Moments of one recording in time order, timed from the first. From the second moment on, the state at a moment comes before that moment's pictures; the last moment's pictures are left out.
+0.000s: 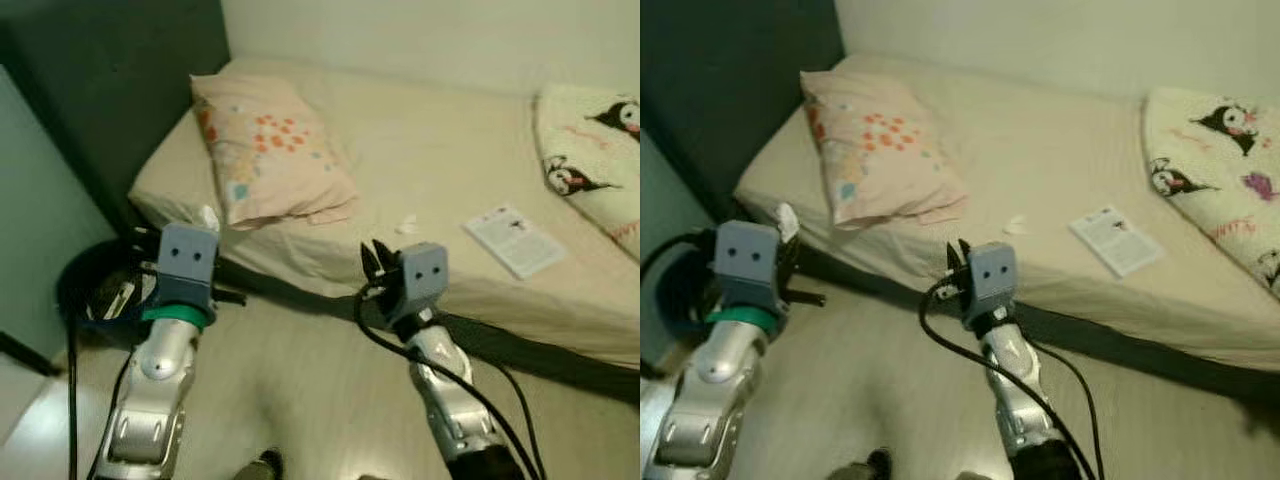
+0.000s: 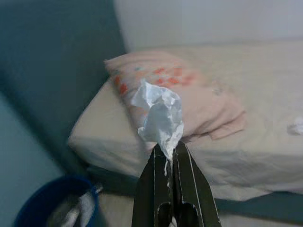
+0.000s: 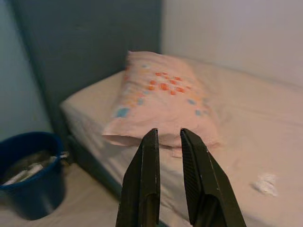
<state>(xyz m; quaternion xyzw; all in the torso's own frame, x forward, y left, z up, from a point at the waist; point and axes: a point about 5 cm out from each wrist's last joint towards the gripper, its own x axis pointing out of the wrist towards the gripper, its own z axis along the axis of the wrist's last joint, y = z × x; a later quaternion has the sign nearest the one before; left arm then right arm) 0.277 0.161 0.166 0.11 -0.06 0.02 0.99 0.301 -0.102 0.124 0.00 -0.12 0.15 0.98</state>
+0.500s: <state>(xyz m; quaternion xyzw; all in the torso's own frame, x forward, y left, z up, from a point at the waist) 0.280 0.161 0.159 0.11 -0.04 0.01 0.99 0.298 -0.100 0.120 0.00 -0.11 0.15 0.98</state>
